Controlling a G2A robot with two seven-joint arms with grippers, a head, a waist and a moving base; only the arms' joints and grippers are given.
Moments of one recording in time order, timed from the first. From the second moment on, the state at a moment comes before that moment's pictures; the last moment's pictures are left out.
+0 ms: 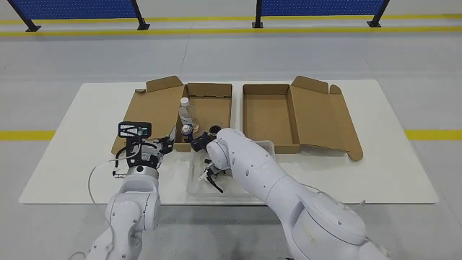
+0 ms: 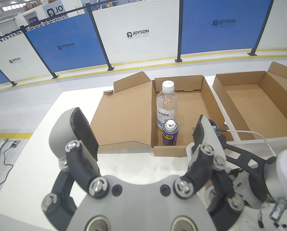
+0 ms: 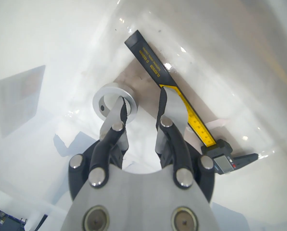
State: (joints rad) left arm 1.58 -1.24 -1.40 -2.02 1.48 0.30 -0.37; right arm -0.46 -1.91 0.43 -0.36 -0.68 0.01 1.03
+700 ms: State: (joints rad) left arm 1.58 -1.24 -1.40 -2.02 1.48 0.30 -0.37; right arm -0.47 -1.88 0.48 -0.38 -0.69 0.07 1.09
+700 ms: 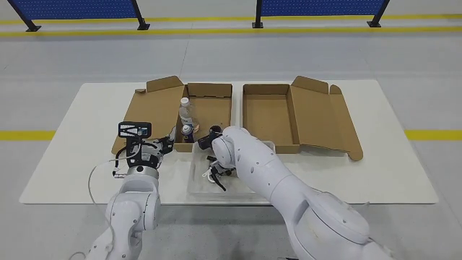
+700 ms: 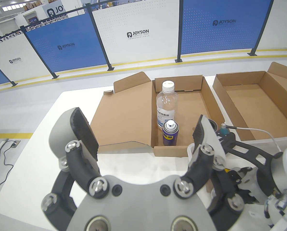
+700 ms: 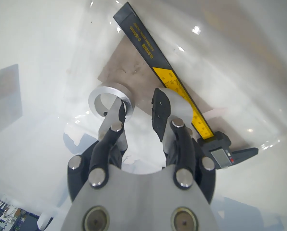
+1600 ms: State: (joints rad) left arm 1.58 -1.24 -1.40 -2.02 1.48 0.30 -0.37; right arm -0.51 -1.87 0.48 -0.49 -0.83 0.07 1.13
